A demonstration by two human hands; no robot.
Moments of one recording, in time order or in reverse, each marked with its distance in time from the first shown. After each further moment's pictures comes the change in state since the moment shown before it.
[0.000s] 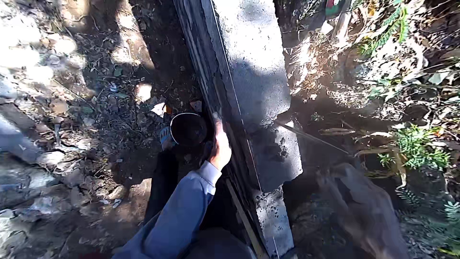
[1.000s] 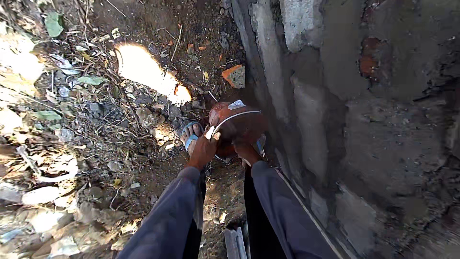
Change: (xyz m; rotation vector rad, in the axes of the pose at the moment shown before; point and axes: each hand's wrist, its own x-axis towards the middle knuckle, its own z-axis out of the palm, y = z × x) left_hand 0.255 -0.224 -0.398 1.105 -0.276 -0.343; right_hand 0.132 -0.017 0.730 0.618 -0.901 0.887
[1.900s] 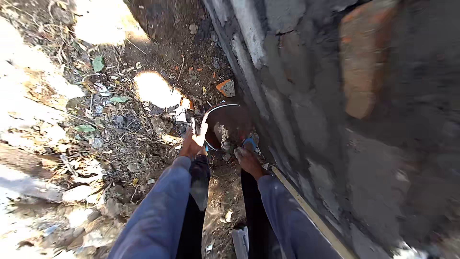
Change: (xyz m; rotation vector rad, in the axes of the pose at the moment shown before) left_hand -0.055 0.041 -0.063 0.069 0.091 -0.067; right_hand -0.138 -0.003 -0.007 -0.197 0.068 -0.195
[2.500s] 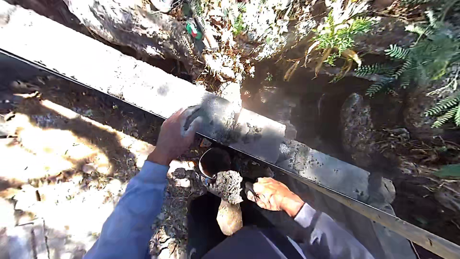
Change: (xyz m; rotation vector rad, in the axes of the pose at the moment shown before) left_hand -0.320 0.516 -0.099 0.709 0.058 1.117; right_hand -0.472 -0.023 -0.197 -0.127 0.023 -0.261
